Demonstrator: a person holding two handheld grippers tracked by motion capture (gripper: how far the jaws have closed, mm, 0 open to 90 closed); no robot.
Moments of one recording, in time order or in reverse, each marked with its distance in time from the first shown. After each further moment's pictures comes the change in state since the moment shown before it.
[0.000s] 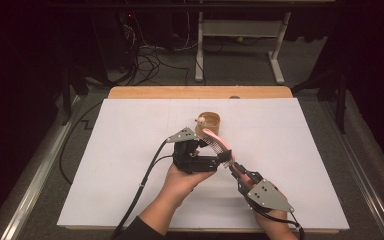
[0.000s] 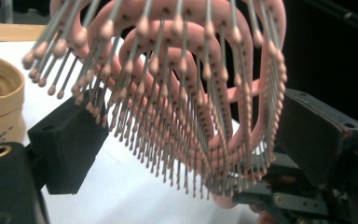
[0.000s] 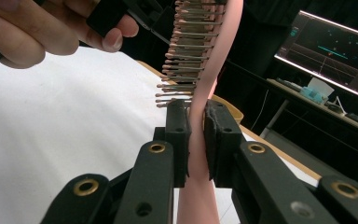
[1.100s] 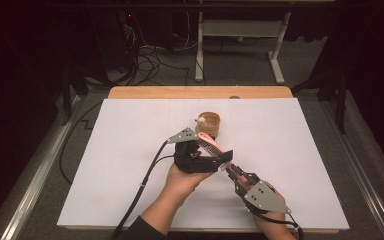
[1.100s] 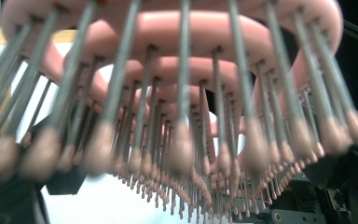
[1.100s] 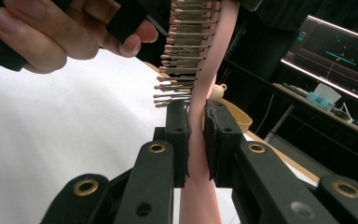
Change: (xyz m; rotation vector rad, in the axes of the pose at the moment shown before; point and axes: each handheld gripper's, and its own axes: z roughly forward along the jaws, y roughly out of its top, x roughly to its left) left arm 0.000 -0.002 0.003 -0.007 -0.024 0.015; right arm 0.006 0.002 0.002 -0.005 0.023 -0.021
